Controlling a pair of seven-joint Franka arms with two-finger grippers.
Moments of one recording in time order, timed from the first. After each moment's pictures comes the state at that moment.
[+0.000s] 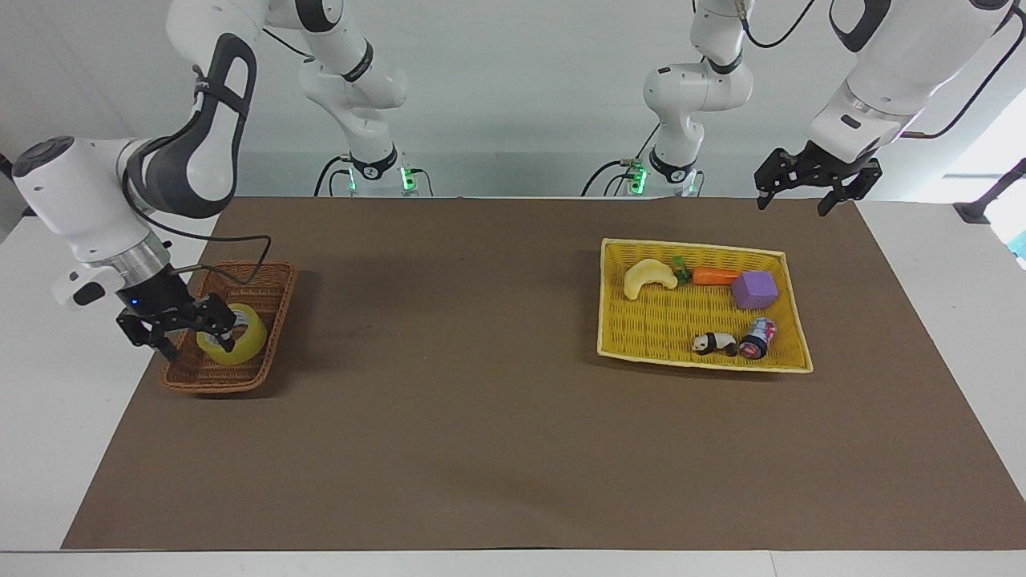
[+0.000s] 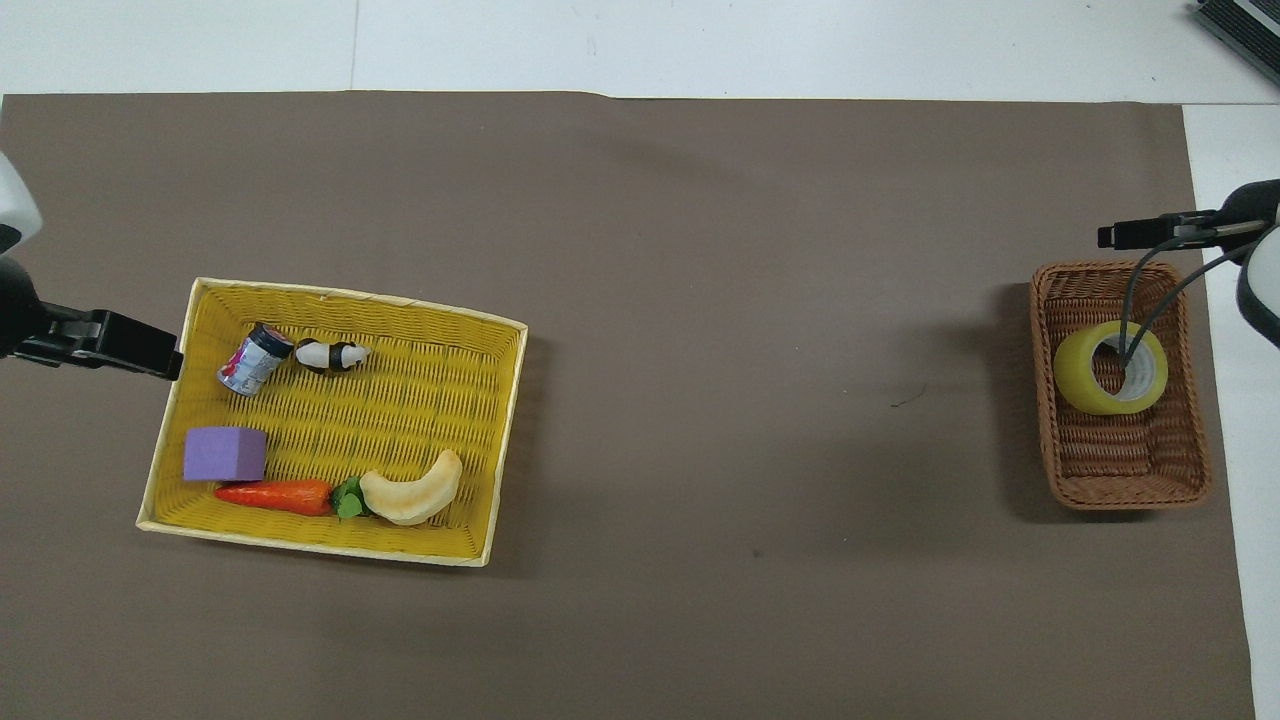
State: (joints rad) left arm 0.01 -0.02 -0.11 -1.53 -0.03 1.45 0.08; right arm -0.10 0.27 -0.13 -1.67 0.23 2.16 -0.39
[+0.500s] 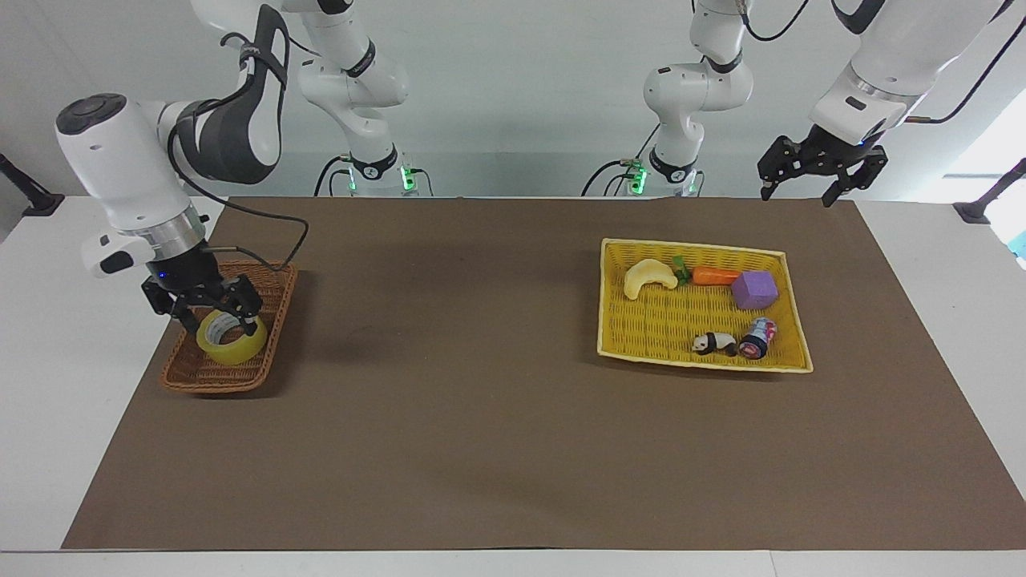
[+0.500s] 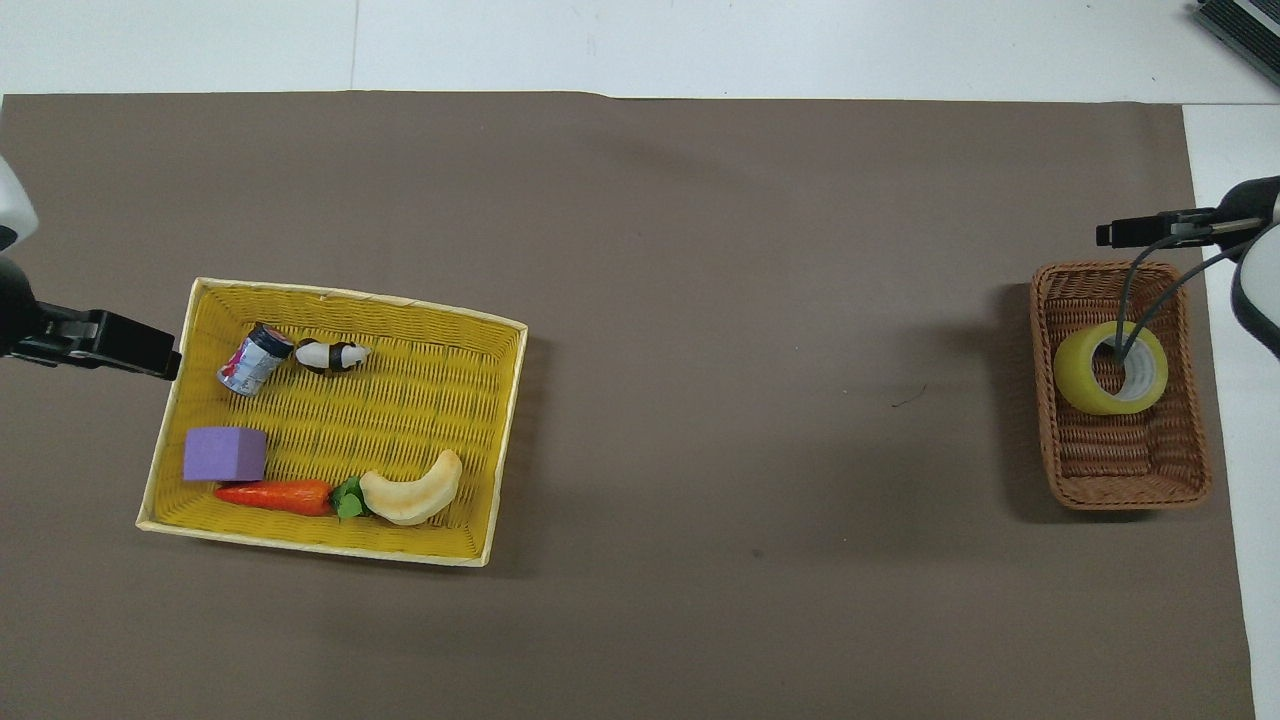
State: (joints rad) left arm 0.01 -0.03 -0.11 -1.53 -0.03 1.45 0.08; right arm 0.00 0.16 -0.13 -1.67 0.06 2.05 -0.06
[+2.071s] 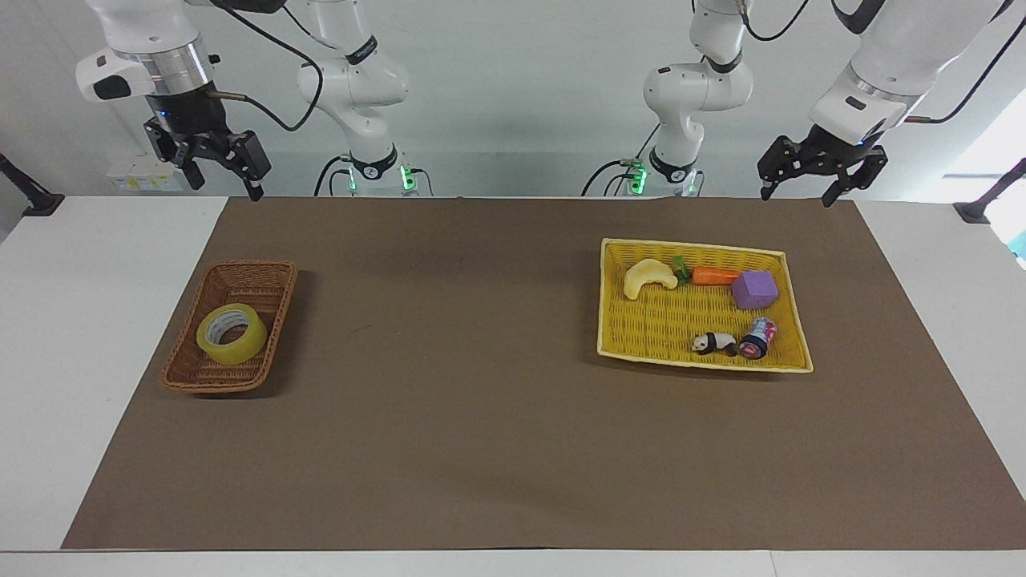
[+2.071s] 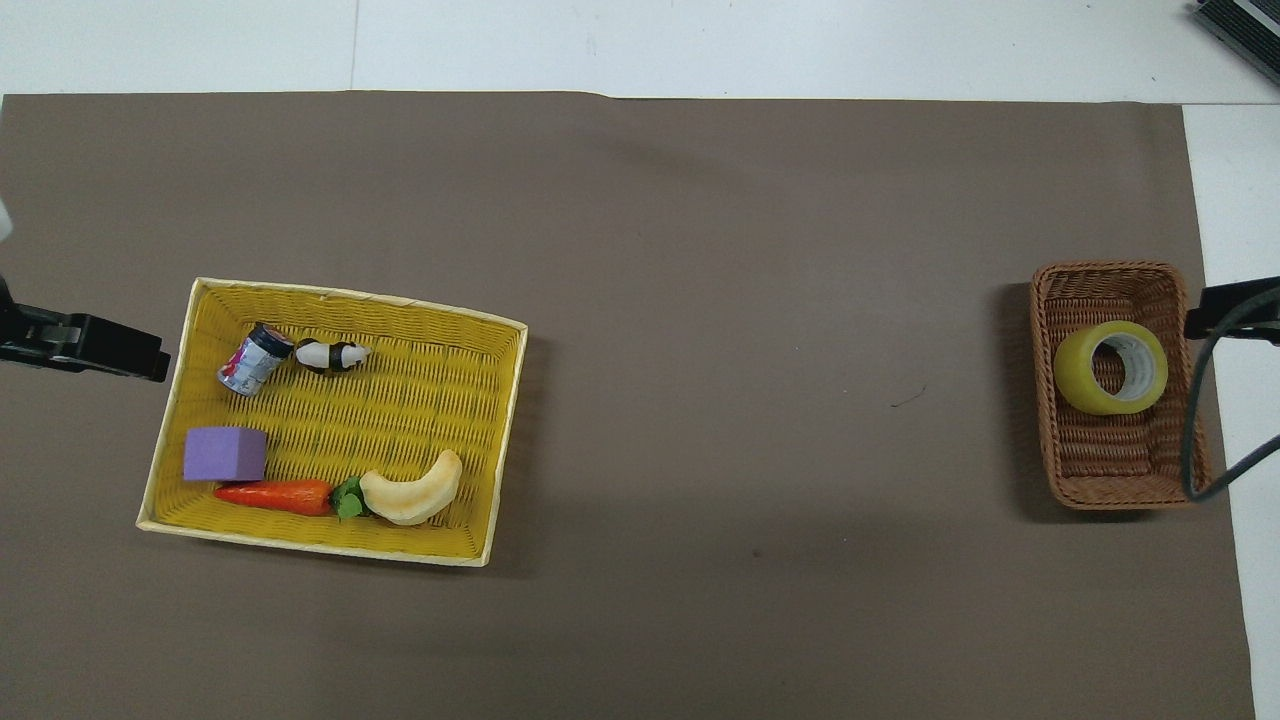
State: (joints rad) left arm 0.01 -0.03 -0.11 -1.53 -0.03 1.45 0.08; right arm 0.05 -0.11 -0.12 -1.62 -0.05 1.61 0.18
